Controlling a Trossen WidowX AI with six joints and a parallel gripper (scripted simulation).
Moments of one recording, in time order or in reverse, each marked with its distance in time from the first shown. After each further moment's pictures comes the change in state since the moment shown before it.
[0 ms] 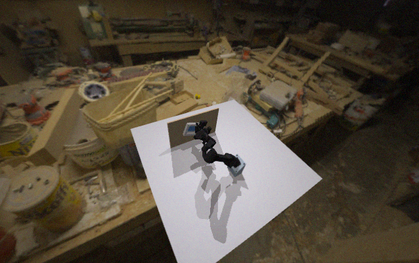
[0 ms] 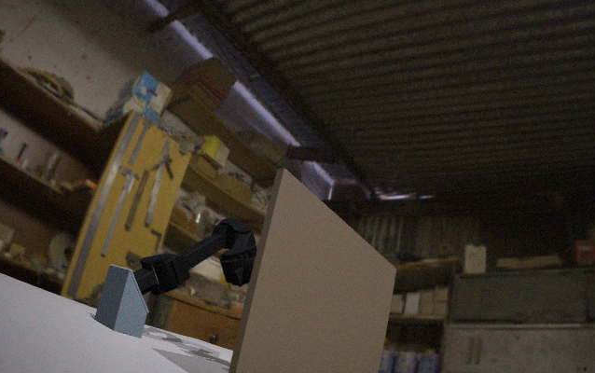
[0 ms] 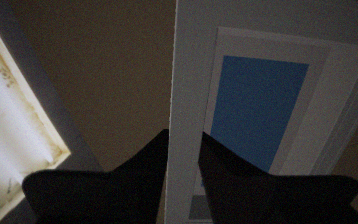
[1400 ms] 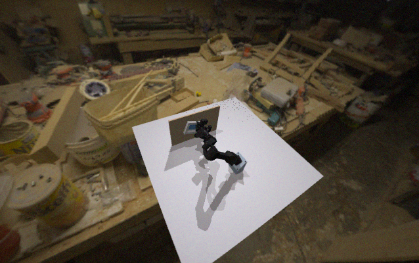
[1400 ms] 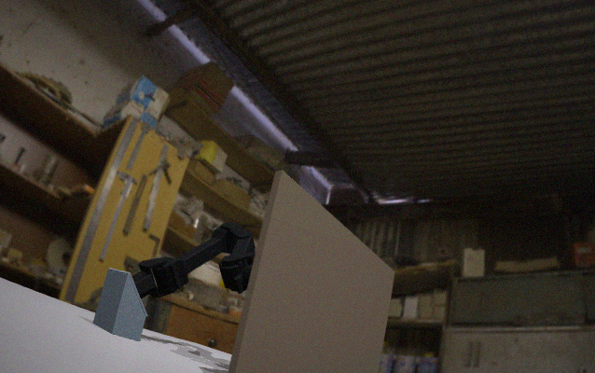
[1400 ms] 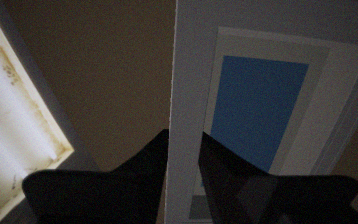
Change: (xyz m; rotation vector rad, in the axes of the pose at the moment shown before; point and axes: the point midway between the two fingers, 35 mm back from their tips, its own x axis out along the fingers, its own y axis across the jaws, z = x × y) arm 0.001 -0.006 -0.003 0.001 0.010 0.014
